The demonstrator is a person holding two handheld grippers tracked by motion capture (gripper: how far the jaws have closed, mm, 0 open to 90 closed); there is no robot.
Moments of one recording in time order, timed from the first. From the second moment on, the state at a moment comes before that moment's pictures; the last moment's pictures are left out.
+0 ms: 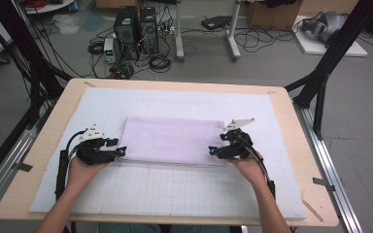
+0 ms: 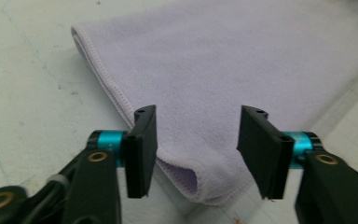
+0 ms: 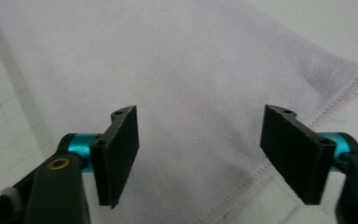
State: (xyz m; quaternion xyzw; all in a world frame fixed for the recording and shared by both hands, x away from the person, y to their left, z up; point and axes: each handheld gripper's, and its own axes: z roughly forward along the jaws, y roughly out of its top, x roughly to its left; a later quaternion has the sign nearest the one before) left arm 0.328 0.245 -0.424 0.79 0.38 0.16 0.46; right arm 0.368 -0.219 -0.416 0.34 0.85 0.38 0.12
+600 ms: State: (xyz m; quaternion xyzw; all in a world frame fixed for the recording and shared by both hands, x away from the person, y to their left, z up) left arm 0.303 0.246 -0.409 0.79 0.36 0.16 0.46; right arm 0.342 -0.230 -0.399 0.33 0.84 0.42 0.11
